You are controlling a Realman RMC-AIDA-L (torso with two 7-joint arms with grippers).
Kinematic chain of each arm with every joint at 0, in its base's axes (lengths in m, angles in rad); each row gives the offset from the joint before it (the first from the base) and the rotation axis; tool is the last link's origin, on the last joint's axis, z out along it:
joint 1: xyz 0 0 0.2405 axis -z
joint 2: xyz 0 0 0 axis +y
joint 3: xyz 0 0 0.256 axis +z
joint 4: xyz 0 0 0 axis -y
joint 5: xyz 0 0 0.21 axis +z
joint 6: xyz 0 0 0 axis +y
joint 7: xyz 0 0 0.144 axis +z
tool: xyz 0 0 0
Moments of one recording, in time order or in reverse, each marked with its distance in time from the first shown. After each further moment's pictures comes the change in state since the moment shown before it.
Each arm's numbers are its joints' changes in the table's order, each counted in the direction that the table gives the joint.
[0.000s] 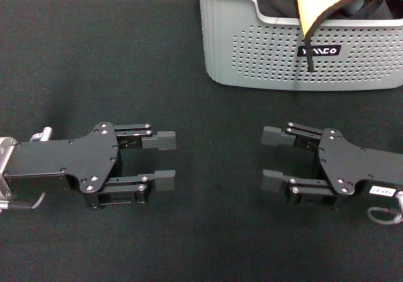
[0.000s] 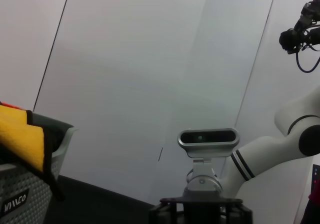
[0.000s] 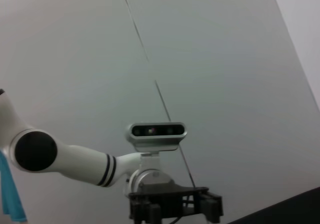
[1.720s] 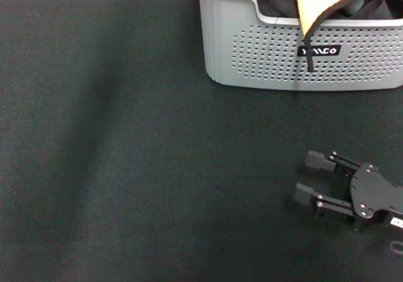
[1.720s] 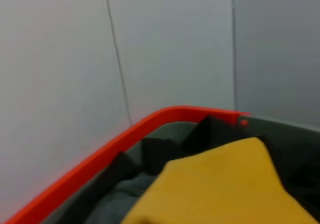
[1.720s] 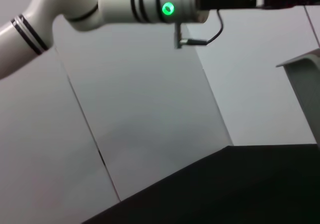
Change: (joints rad) left arm 0.375 -0.142 0.399 -0.761 0.517 -0.998 -1.004; right arm 0.157 0.013 0.092 -0.092 -0.019 -0.103 -0.127
